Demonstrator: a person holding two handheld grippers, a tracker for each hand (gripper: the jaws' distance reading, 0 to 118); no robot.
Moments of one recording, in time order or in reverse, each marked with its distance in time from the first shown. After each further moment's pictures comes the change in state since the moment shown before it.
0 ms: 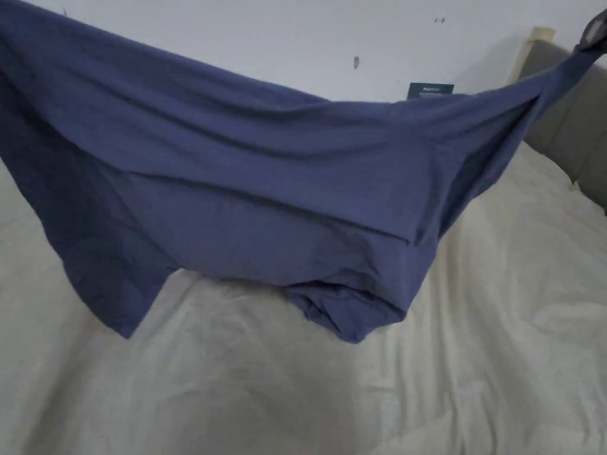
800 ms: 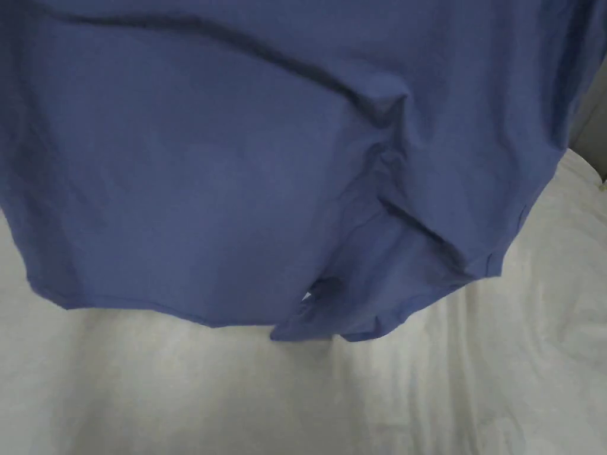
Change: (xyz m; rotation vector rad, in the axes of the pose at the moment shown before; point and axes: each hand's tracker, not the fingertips) left arm 0.063 0.122 -0.149 -0.029 0.204 -0.142; right arm -0.087 0.165 -0.013 0.289 -0.121 0.114
